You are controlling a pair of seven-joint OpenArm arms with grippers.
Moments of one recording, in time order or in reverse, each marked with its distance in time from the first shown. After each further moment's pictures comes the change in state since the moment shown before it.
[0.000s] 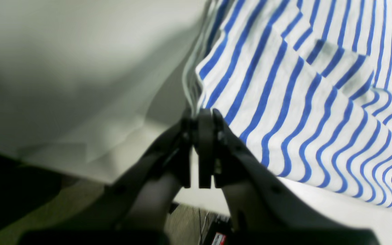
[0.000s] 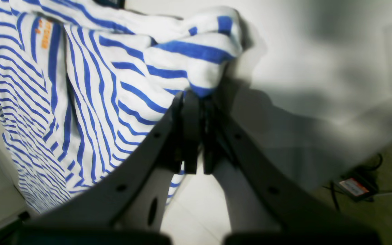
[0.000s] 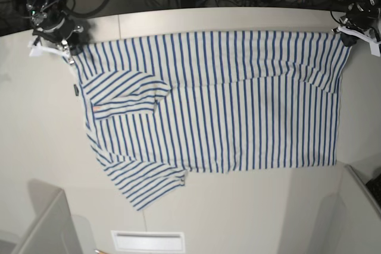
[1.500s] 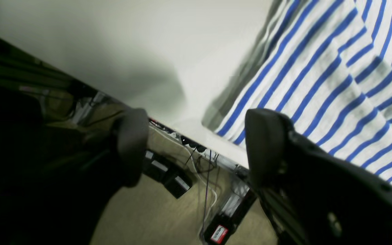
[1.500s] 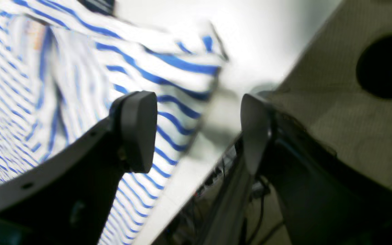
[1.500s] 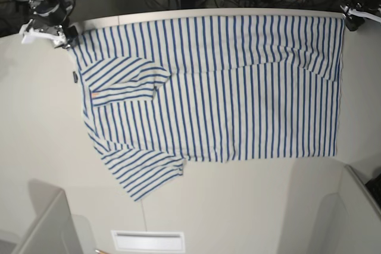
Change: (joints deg) left arm 4.0 2.4 -9.3 0.0 -0.2 0.0 0.0; right arm -7.7 0.0 0.1 9.6 -0.9 -0.3 0.5
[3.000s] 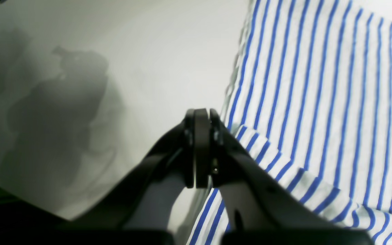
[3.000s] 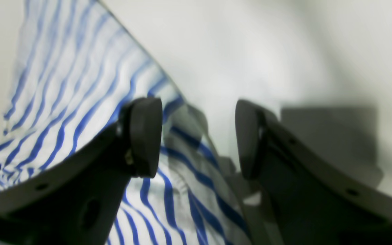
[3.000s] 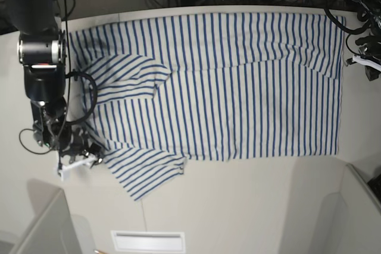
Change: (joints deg) left arm -14.9 -3.8 8.3 9.6 13.1 0.0 0.4; right arm 66.2 20.8 -46.0 -83.9 0.3 26.4 23.0
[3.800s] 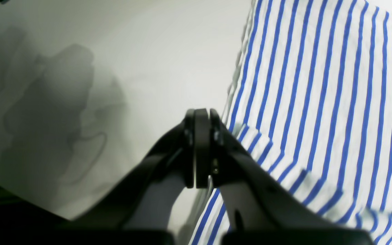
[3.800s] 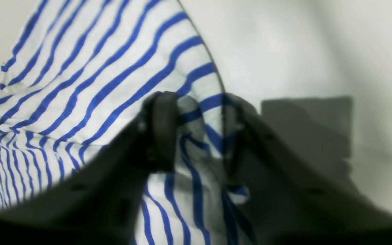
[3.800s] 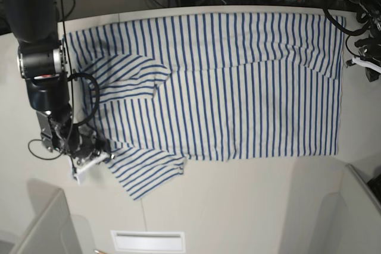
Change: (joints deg) left arm -1.6 0.1 0.5 -0.1 0.9 0.0 0.1; right arm 2.7 -1.6 -7.7 -4.1 -0.1 5.4 0.4
